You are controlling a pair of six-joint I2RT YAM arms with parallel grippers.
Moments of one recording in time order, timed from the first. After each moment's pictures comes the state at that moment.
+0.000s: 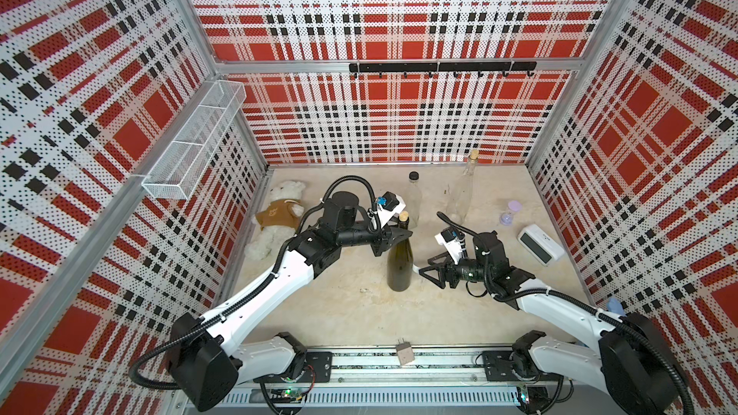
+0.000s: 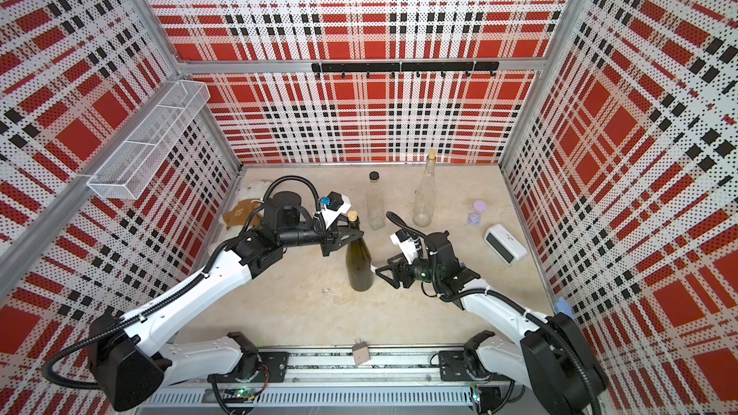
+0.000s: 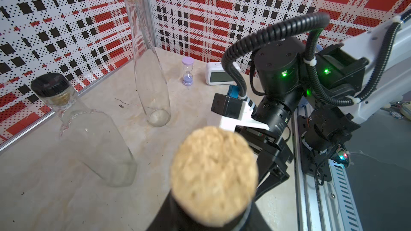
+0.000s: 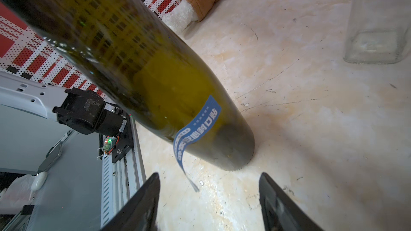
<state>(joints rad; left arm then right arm) -0.62 1.22 1.02 -0.18 0.60 0.15 0.51 1.16 0.47 0.15 -0.67 0.21</state>
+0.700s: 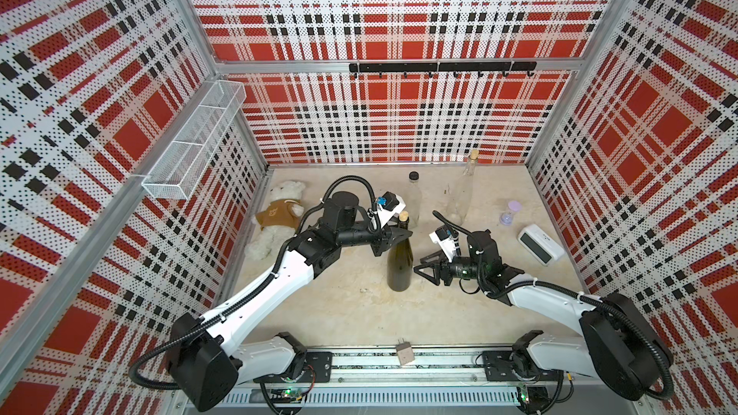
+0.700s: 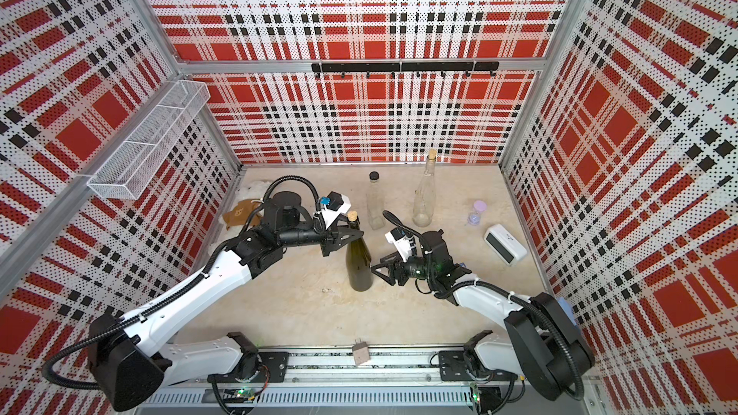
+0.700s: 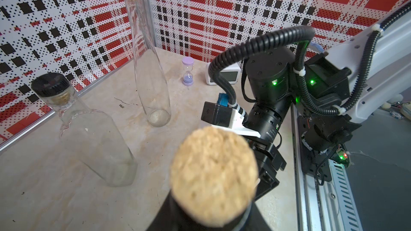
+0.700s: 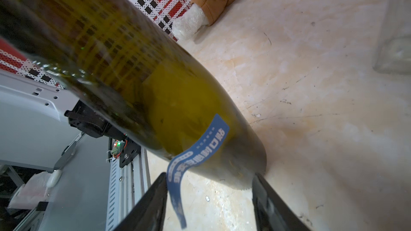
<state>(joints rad) -0.62 1.22 1.02 -0.18 0.60 0.15 0.53 1.27 0.47 0.32 -0.72 0.26</state>
